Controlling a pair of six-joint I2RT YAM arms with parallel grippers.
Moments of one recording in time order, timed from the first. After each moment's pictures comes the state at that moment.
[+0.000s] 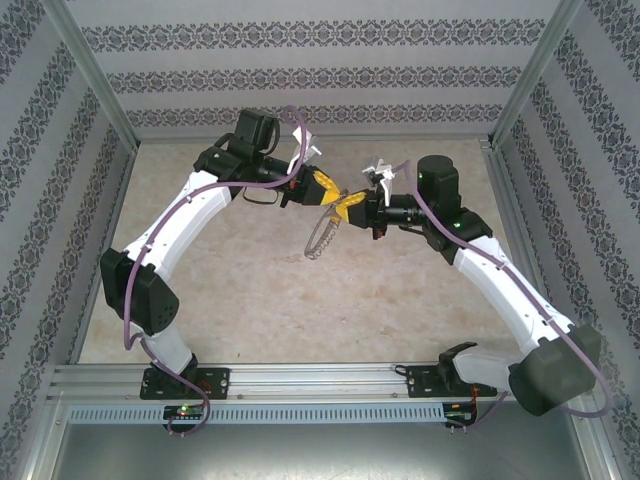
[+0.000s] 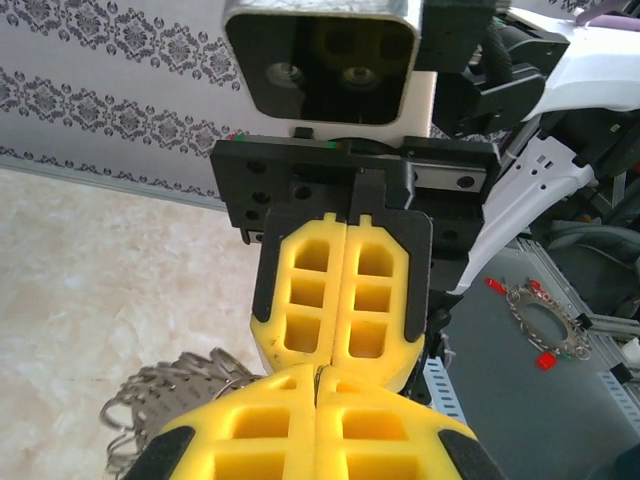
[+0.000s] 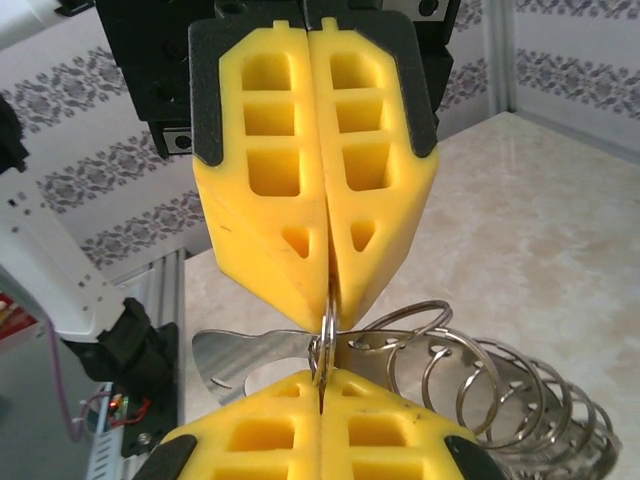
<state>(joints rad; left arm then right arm) -0.43 1.73 1.75 -0.70 1.22 0.32 0.38 1.21 1.08 -0.23 -0.94 0.04</state>
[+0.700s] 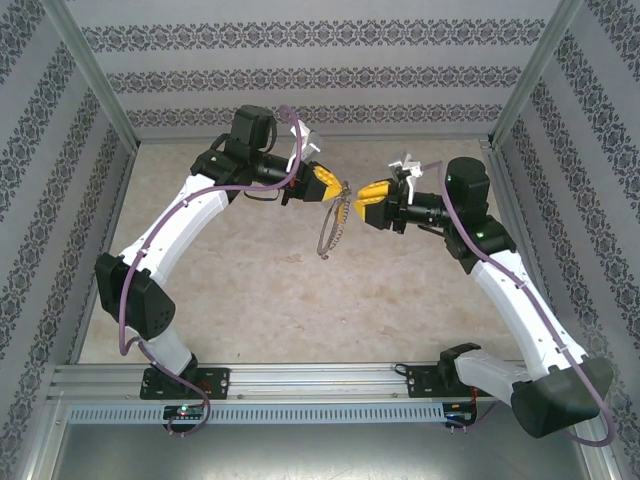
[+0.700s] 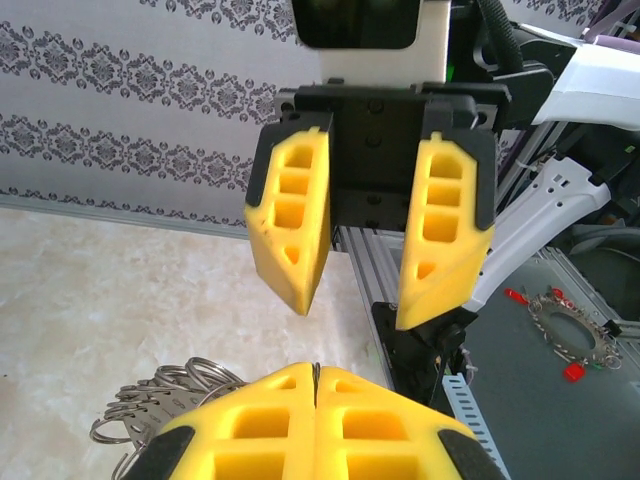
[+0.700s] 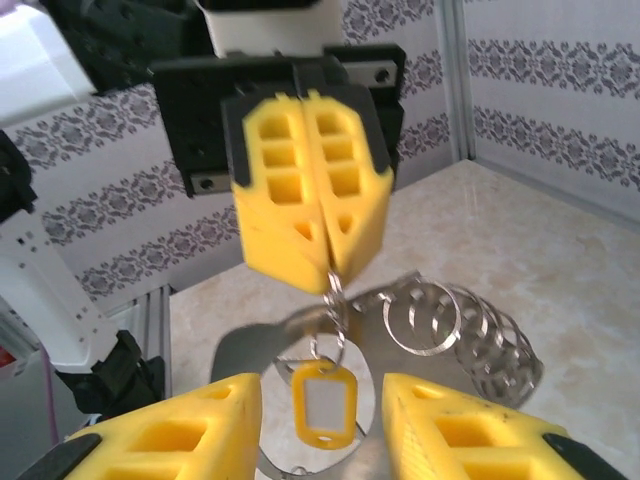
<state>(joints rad) -0.44 1.69 1.71 -0.57 1.21 0.27 0.27 1.11 1.07 -0.20 -1.00 0.10</state>
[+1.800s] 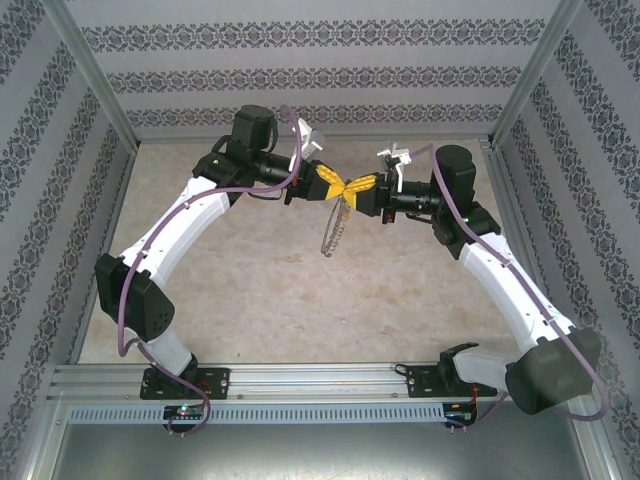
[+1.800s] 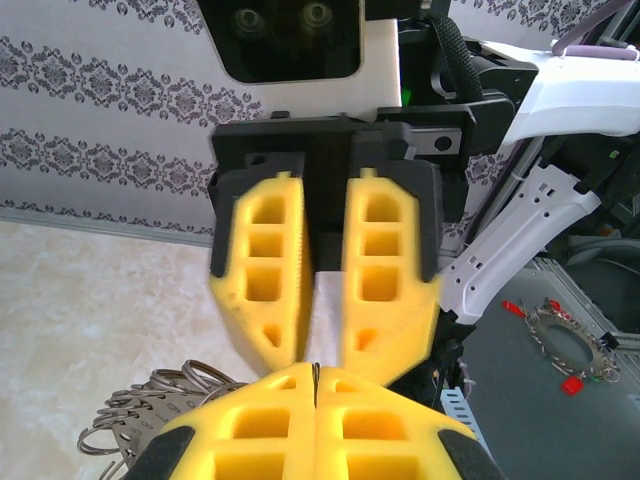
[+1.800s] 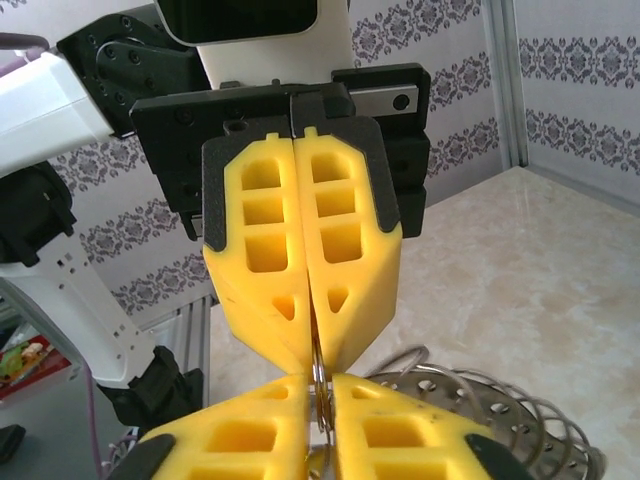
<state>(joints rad) -0.45 1.68 1.70 -0.49 1.21 0.20 0.30 1.22 1.11 -0.08 -1.06 0.19</state>
